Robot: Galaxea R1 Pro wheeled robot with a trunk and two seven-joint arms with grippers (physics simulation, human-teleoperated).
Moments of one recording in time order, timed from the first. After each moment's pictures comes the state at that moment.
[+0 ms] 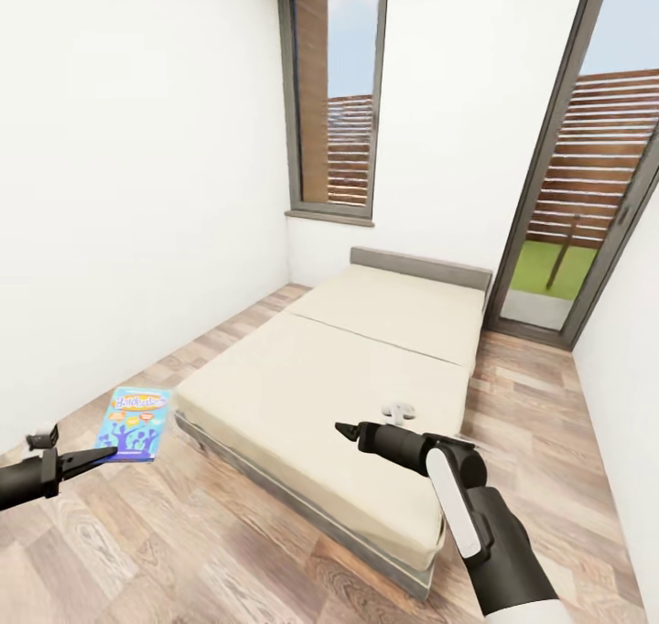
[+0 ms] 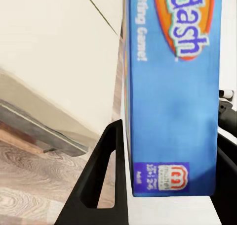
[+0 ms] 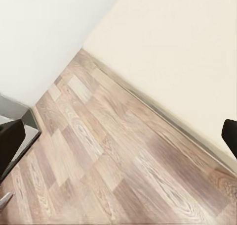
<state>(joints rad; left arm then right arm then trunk) -0.45 0.54 0.49 -0.94 -0.02 0.96 -1.57 -0.44 0.11 0.09 -1.36 -0.38 0.83 0.22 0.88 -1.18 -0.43</state>
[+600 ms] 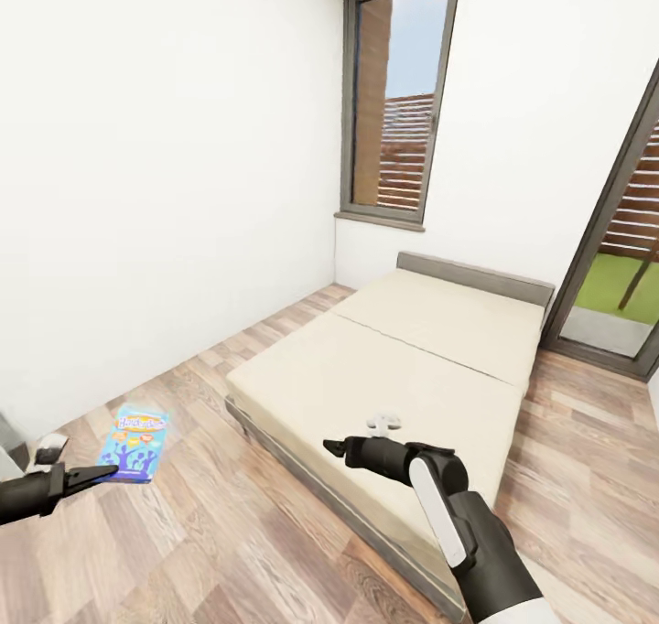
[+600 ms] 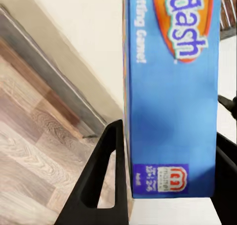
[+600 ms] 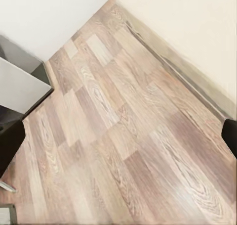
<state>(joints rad) -0.45 0.54 0.49 -0.88 -0.09 0.96 -1.46 -0.44 0.11 0.18 -1.30 -0.37 0.82 0.18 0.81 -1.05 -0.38</state>
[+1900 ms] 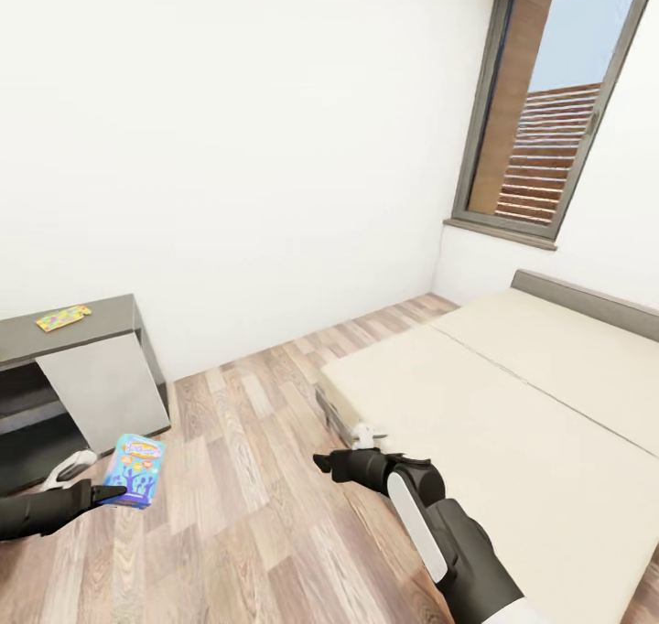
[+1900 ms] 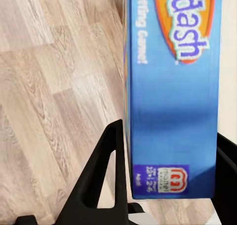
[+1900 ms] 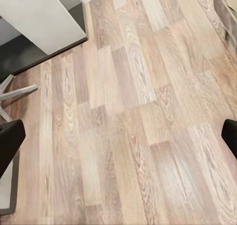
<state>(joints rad) -0.45 0.45 0.49 -0.88 -0.10 0.95 -1.03 -0.44 0.11 0.31 -1.23 -0.37 0.74 0.05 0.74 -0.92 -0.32</state>
